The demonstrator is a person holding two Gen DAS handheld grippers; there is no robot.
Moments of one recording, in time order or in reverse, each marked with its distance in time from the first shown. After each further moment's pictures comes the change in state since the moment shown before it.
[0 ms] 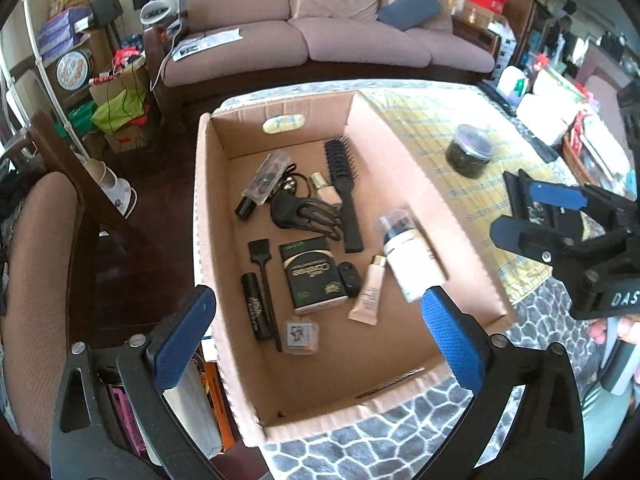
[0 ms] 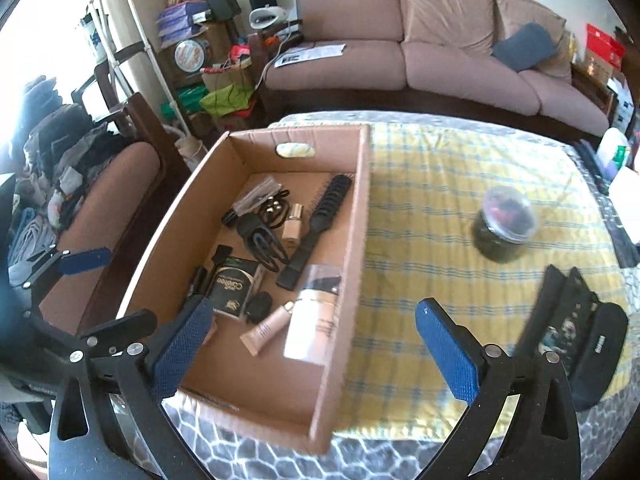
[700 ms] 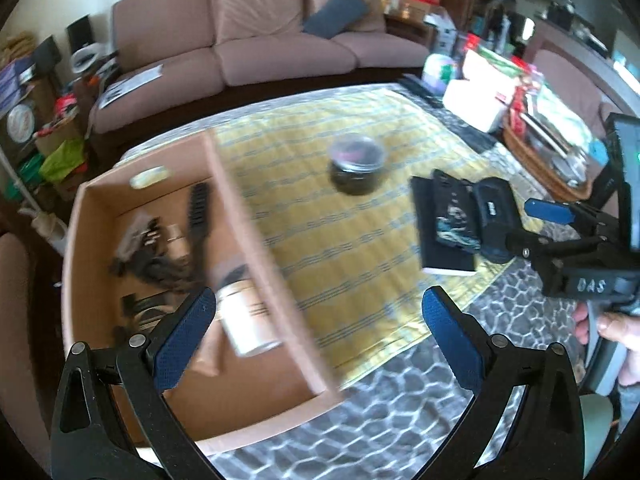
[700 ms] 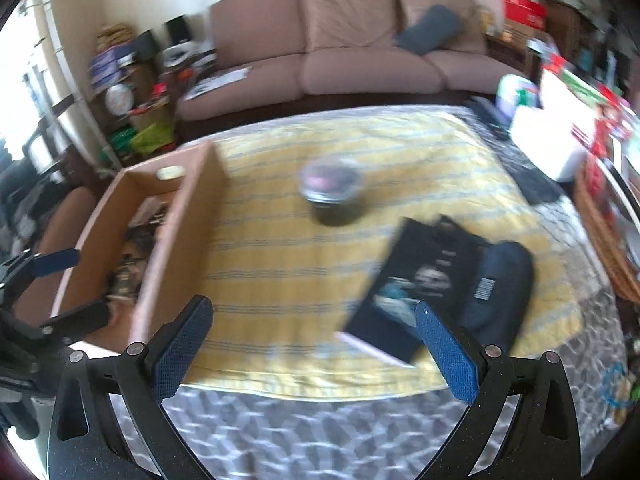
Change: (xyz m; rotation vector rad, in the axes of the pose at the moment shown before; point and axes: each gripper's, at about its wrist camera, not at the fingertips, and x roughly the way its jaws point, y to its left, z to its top) left arm 0.019 -0.167 0.029 0.153 -0.050 -0.123; right arm -0.071 -0.173 -0.067 0.218 -0.060 -0.186
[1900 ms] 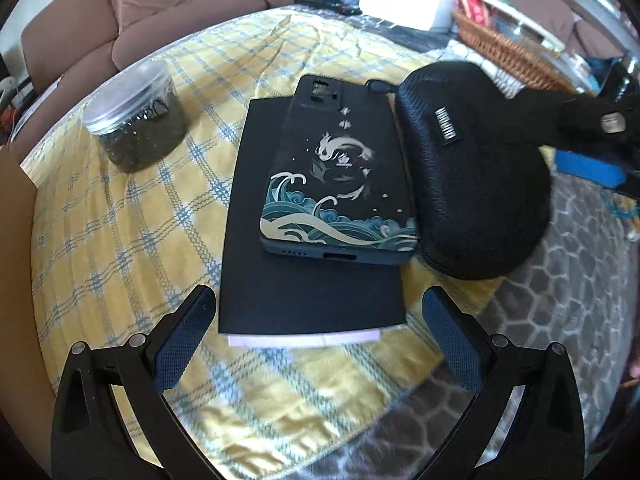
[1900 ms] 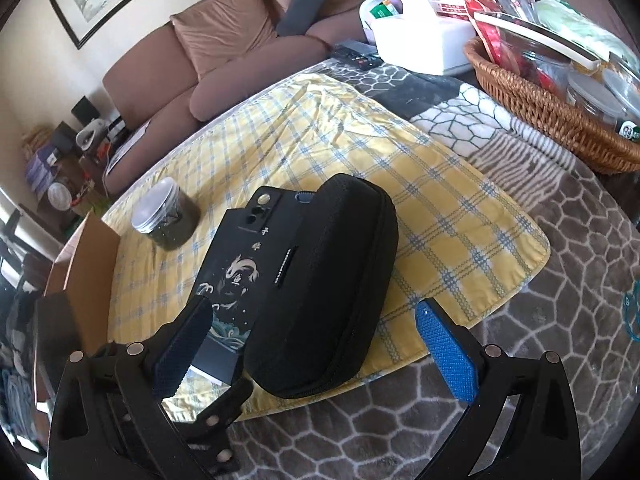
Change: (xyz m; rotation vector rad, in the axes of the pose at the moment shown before) left arm 0.198 -0.174 -0.012 0.184 0.144 -0.046; right arm 0.034 -0.167 -0.039 0.368 -0.022 -0.018
